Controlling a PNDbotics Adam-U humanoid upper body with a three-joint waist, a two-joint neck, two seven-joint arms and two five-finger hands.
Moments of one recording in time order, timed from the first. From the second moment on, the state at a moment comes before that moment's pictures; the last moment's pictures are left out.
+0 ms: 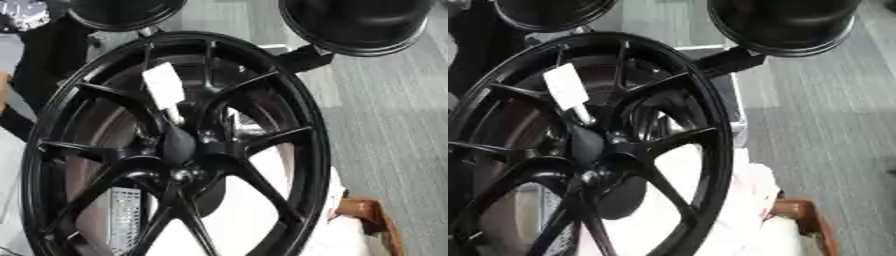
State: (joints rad) left arm -0.75 1.02 -0.16 -1.65 -0.33 -0.23 -0.43; right arm -0.23 -0.72 -0.04 -1.98 -0.07 0.04 -0.28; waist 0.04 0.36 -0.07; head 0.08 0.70
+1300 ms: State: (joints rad) left arm -0.87 1.00 -0.32 -1.62 -0.38 -0.37 -0.73; right arm -0.25 -0.74 -0.02 -1.98 -0.06 0.05 -0.26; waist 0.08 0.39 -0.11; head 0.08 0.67
